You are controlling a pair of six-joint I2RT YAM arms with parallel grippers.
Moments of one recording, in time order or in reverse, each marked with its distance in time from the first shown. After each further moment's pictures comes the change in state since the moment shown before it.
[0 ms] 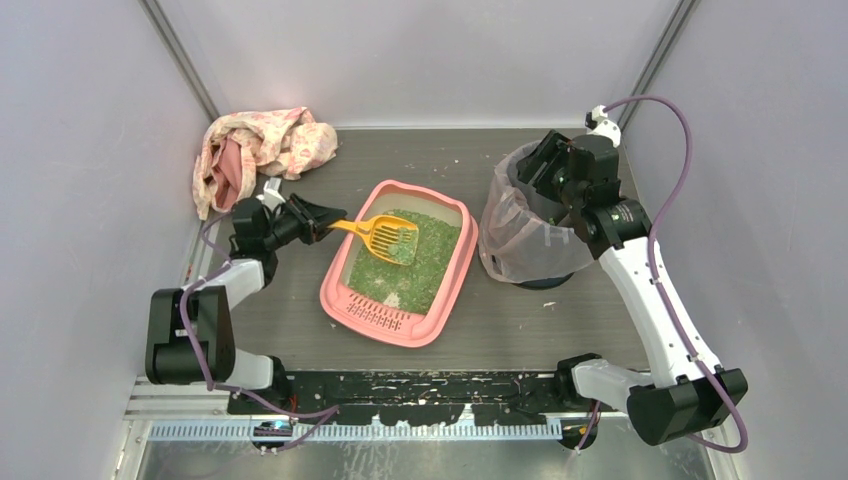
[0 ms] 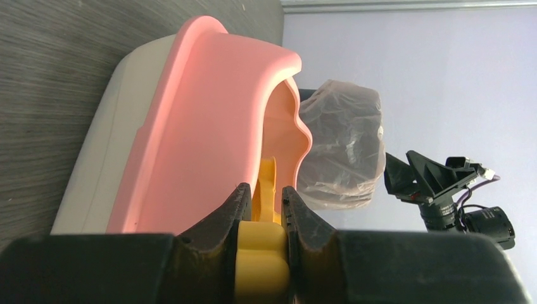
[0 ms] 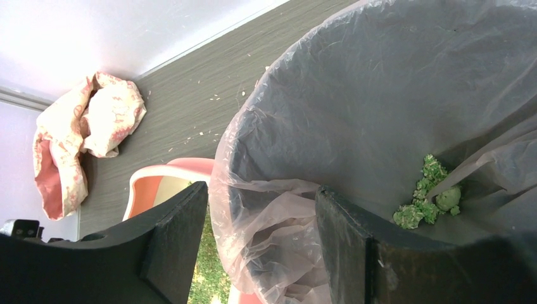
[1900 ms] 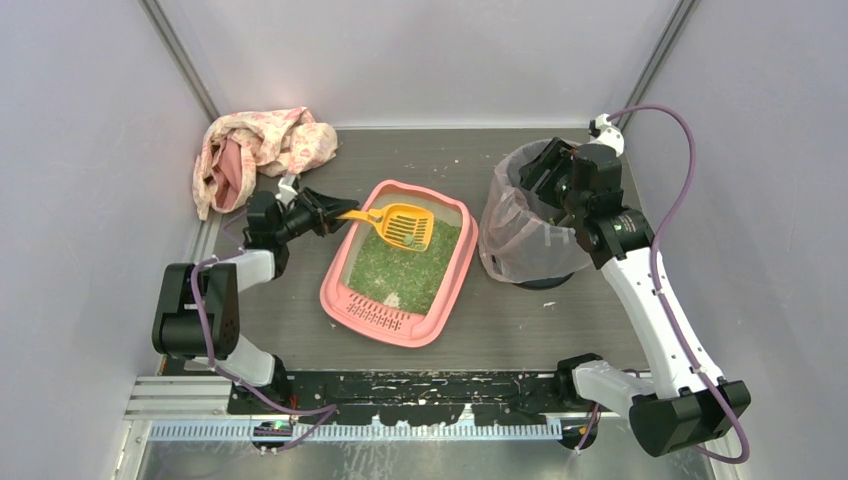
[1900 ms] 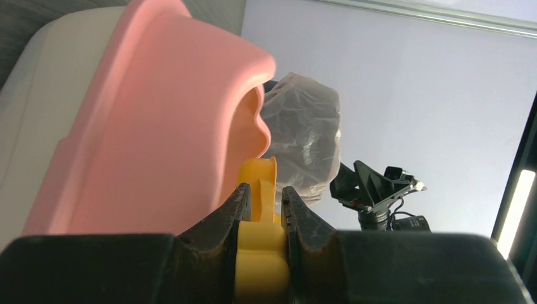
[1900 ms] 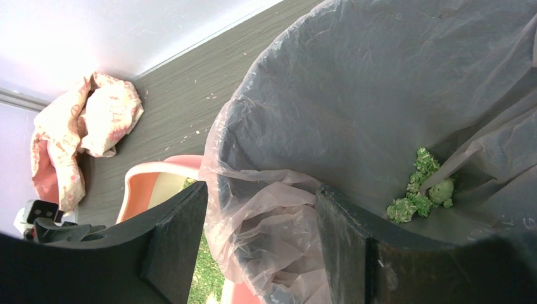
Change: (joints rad) left arm -0.077 0.148 0.070 0.191 0.019 -0.288; right arm -0.003 -0.056 -0.056 0.019 0.005 0.001
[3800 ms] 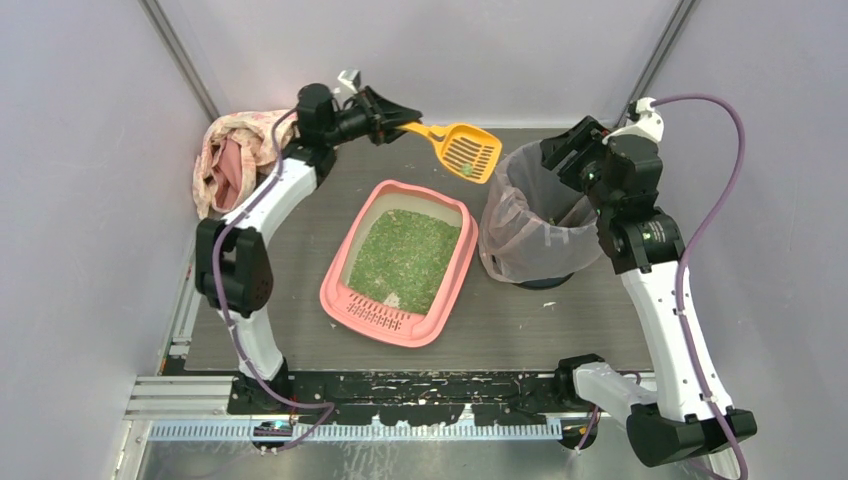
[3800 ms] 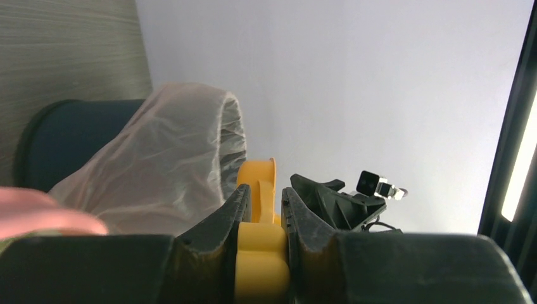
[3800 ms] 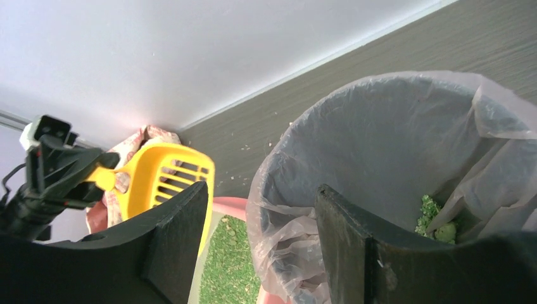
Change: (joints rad) left arm -0.269 0.289 0.922 -0.451 -0.043 0.044; right arm -0.062 -0.047 0.117 0.011 -0.022 0.000
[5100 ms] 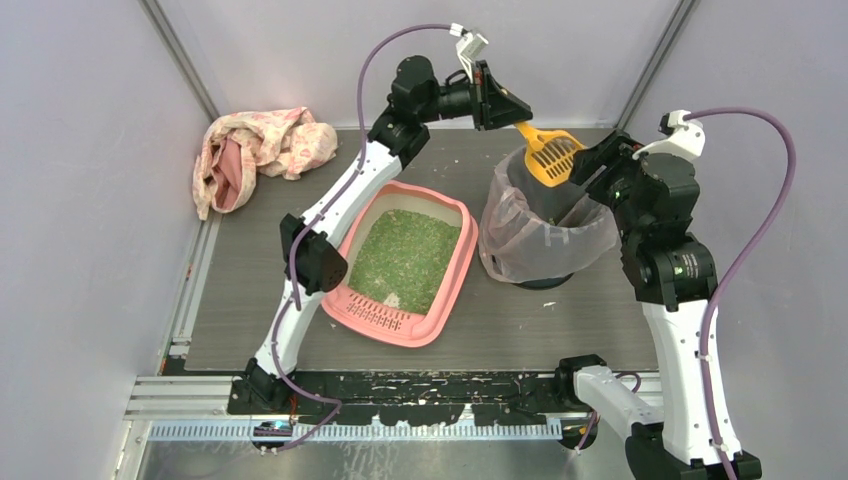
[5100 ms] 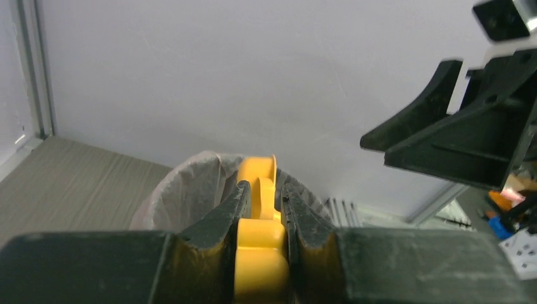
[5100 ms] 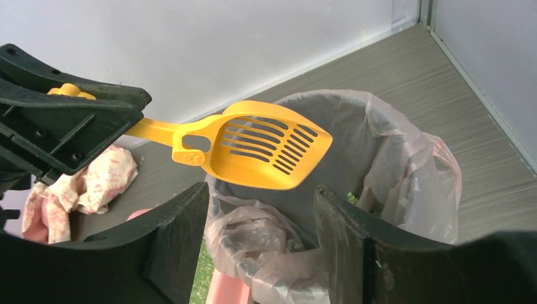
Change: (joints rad) left arm -0.374 0.527 1.014 -0.175 0.045 0.833; right arm -0.040 -0.124 0.077 -0.155 0.107 -0.136
